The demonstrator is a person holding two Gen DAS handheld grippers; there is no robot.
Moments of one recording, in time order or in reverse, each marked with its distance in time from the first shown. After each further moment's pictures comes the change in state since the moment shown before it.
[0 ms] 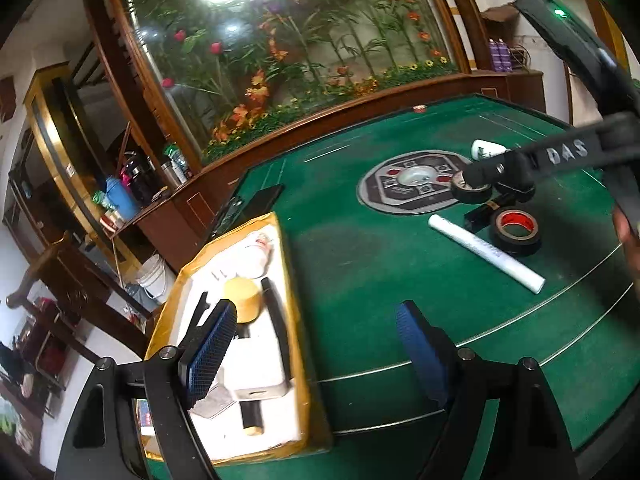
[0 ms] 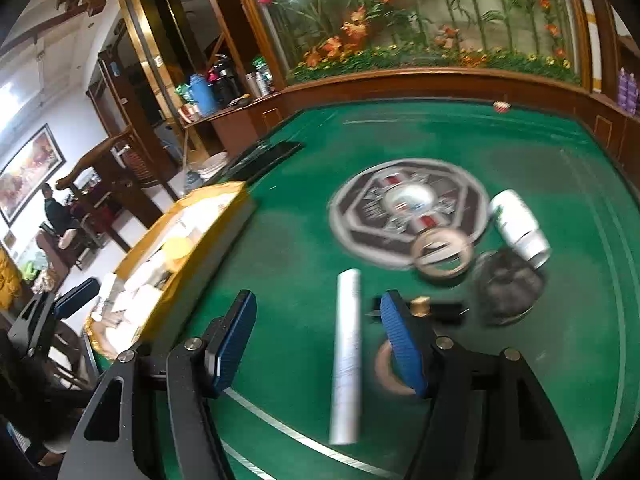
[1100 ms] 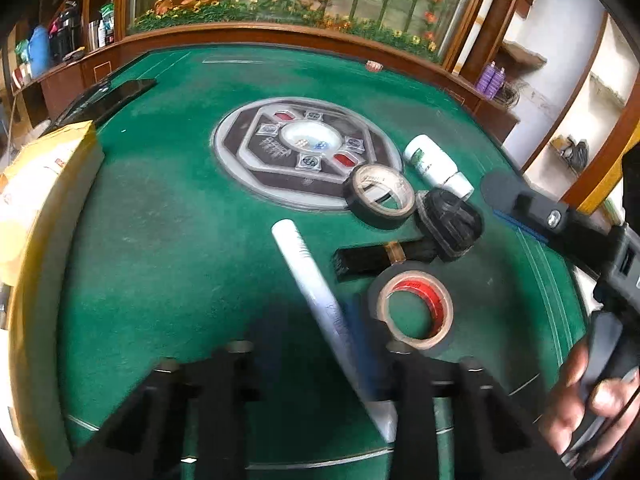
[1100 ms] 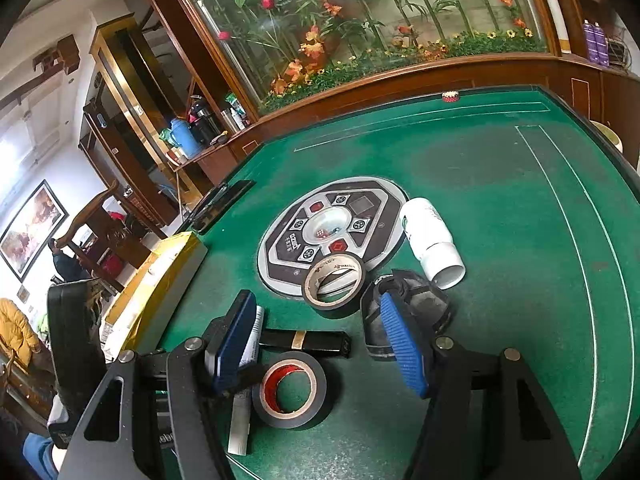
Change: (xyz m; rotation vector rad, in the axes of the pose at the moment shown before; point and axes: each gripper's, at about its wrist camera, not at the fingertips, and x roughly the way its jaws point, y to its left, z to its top) left arm 0.101 -0.059 0.046 -0.381 0.306 -0.461; right arm -0.011 -0.096 -0.002 0.166 -0.077 0.073
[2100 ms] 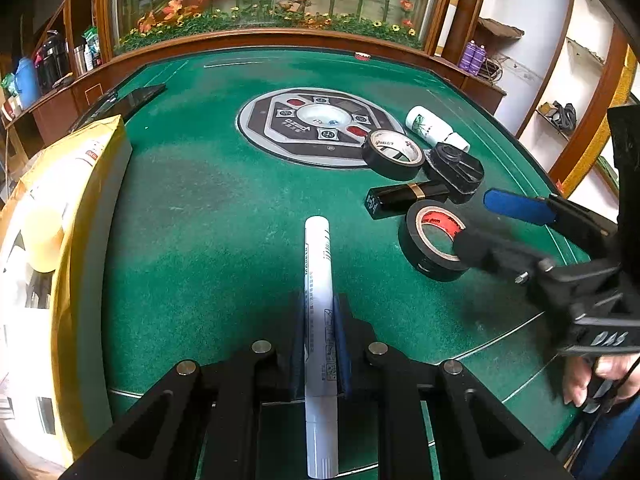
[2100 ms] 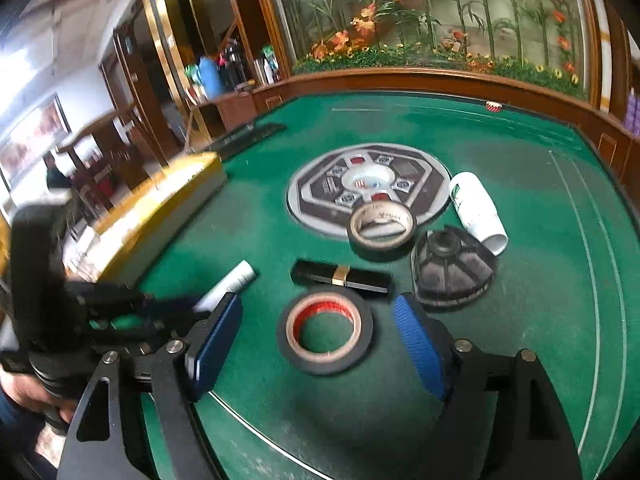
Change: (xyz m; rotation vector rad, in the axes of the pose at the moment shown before) left arm -0.020 0.022 -0.032 0.120 0.001 0.009; right arm 0.015 0.054 -0.045 -0.294 0.119 -0.086
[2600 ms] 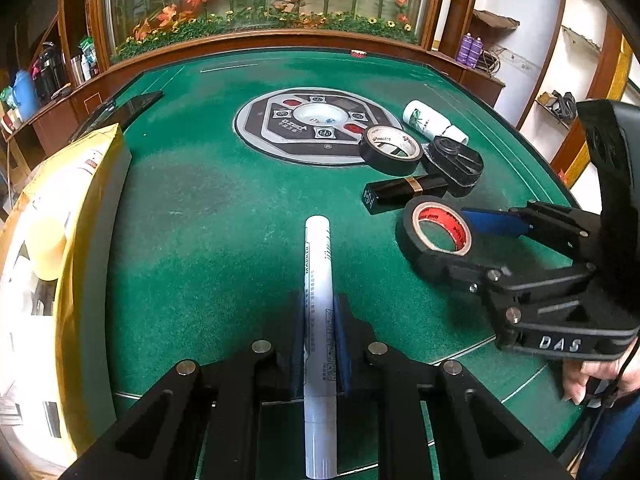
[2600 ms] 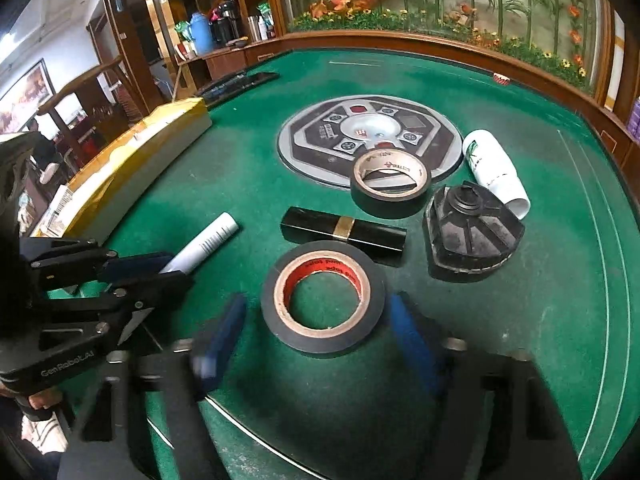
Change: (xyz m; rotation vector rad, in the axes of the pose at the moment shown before) left arm -0.001 -0.005 -0.002 0.033 -0.001 0.028; right arm 0.027 0.003 -0.007 -0.022 0.126 -0.031
